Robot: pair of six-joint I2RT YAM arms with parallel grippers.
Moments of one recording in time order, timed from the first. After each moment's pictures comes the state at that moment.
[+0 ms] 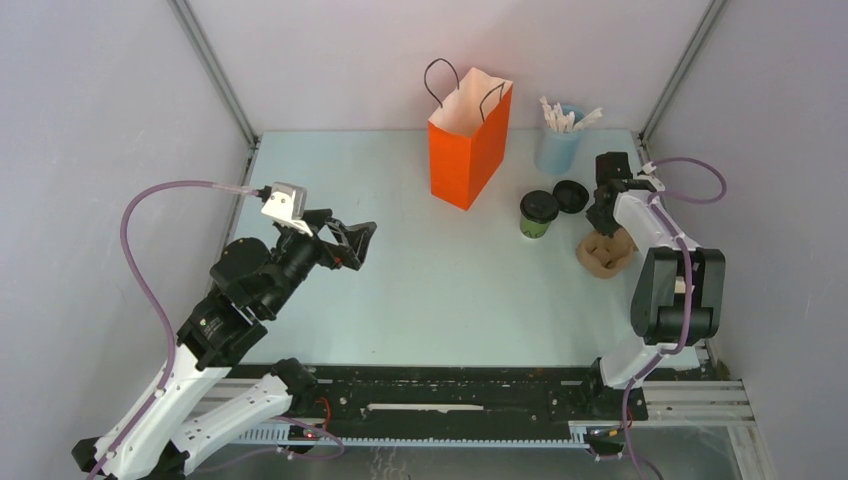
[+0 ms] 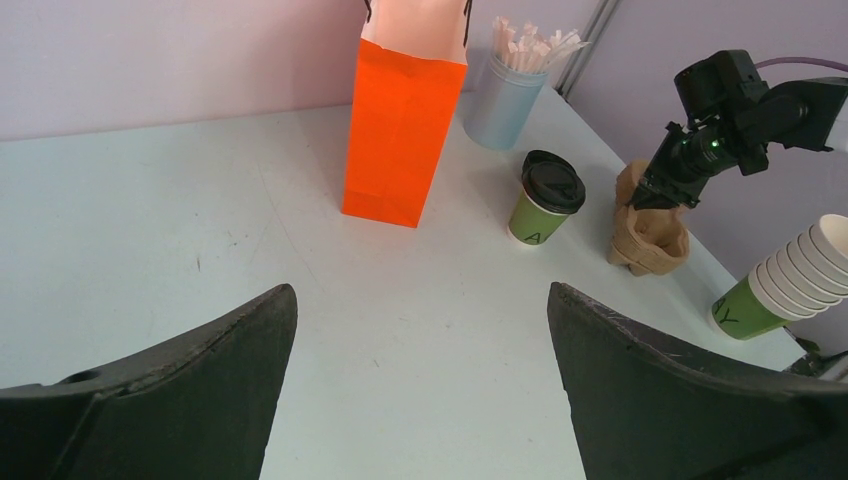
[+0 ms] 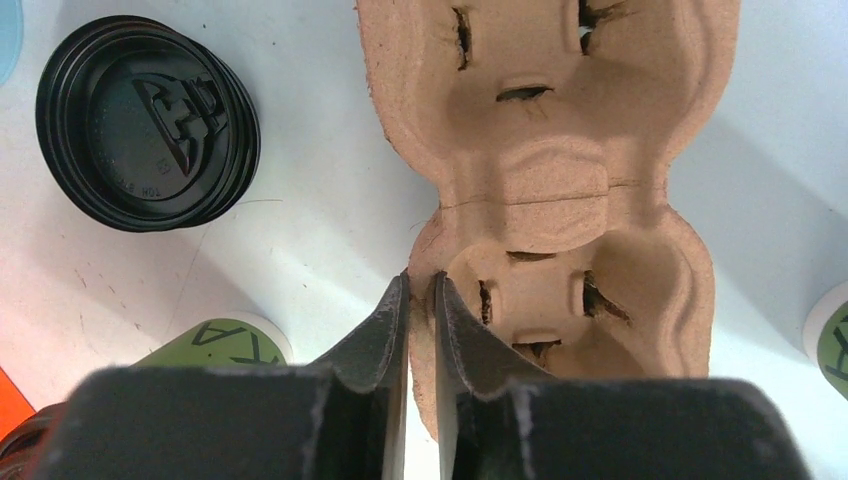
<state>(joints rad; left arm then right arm) -0.72 0.65 1.01 -0.40 -0.23 -0.24 -0.05 1.67 1.23 -0.67 0.40 0.87</state>
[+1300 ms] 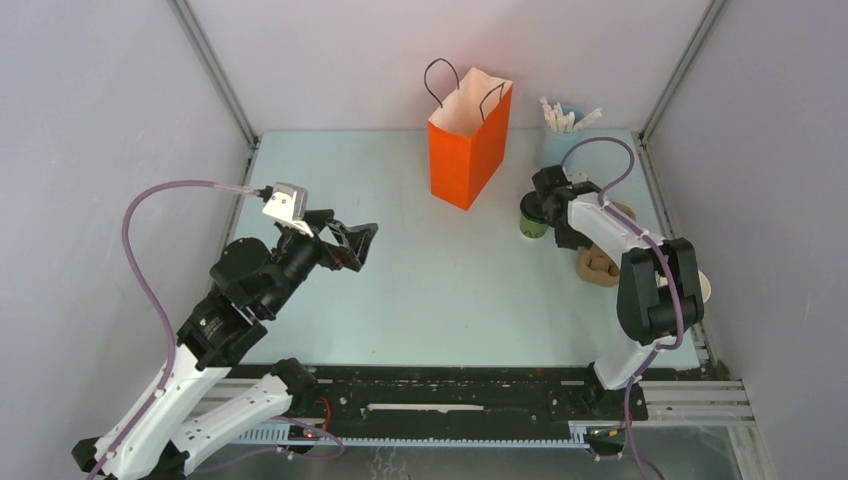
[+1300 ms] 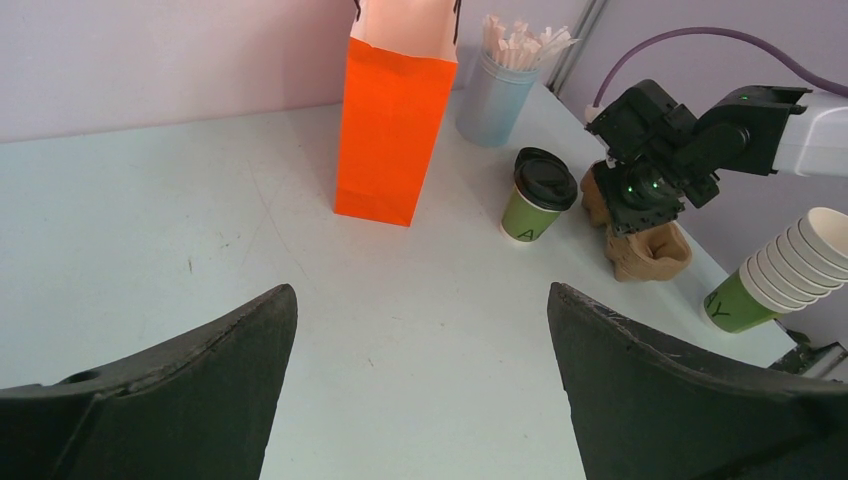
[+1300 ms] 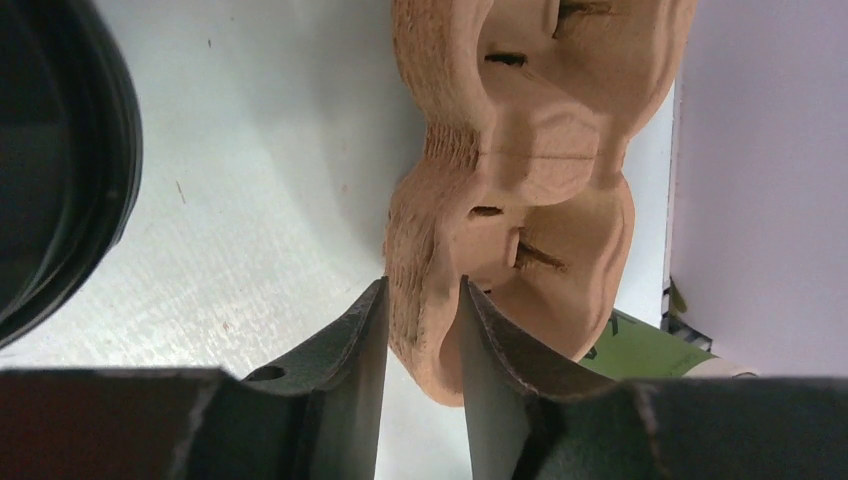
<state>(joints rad) -0.72 0.65 1.01 -0.40 -0.21 -0.24 0.24 1.70 1.23 -0.83 0.61 0.32</state>
